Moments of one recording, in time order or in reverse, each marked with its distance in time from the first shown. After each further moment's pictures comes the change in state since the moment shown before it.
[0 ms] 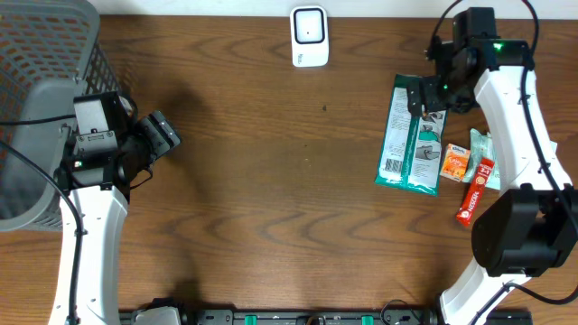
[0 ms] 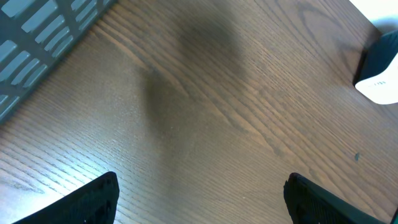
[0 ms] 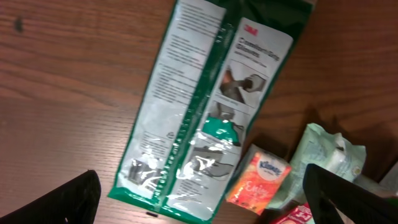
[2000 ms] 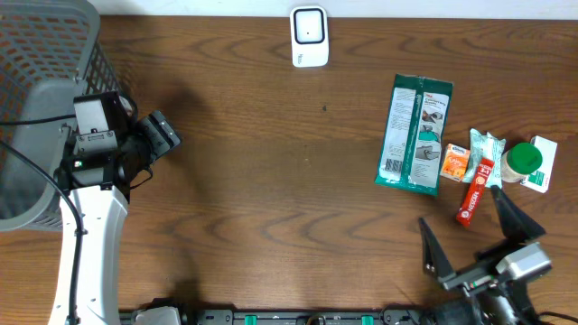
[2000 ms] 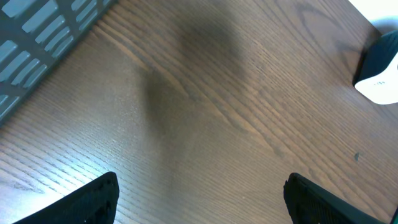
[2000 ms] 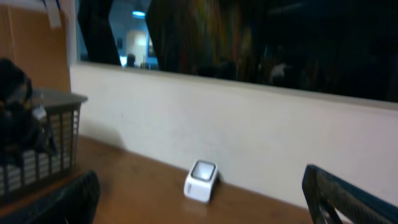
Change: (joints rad) left arm 0.000 0.000 0.000 0.000 0.000 0.000; right arm 0.269 -1.849 -1.154 0.836 -0.160 0.082
